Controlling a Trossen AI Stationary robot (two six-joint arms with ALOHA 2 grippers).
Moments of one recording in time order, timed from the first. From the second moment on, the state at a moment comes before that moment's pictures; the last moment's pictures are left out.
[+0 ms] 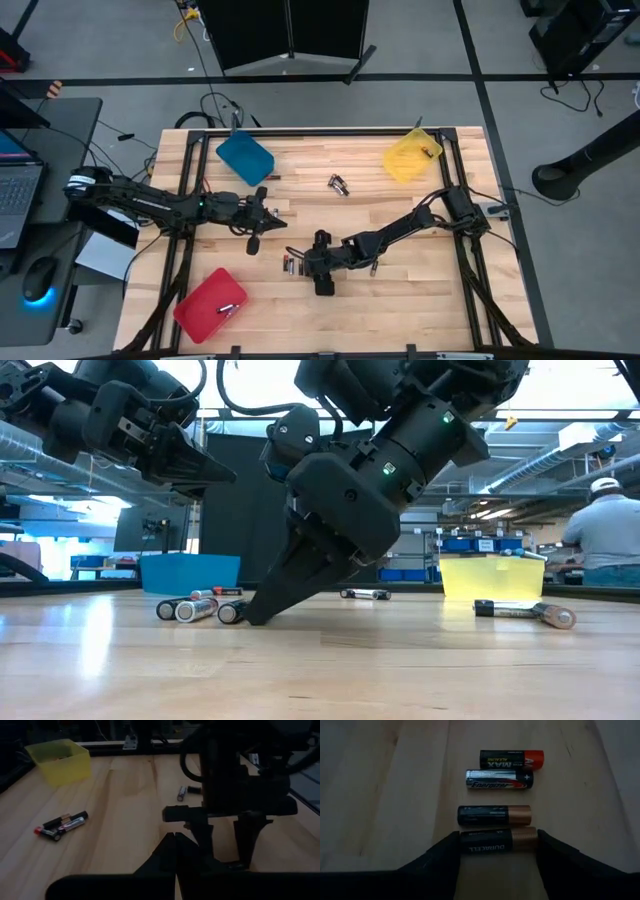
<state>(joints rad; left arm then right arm) -0.05 1.08 0.30 0.51 0.01 -0.01 0.28 2.13 1.26 0.03 0.13 0.24</state>
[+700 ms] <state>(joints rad) 0.20 1.25 0.30 0.82 0.14 -0.43 0.19 1.80 1.26 -0.52 0.48 0.17</state>
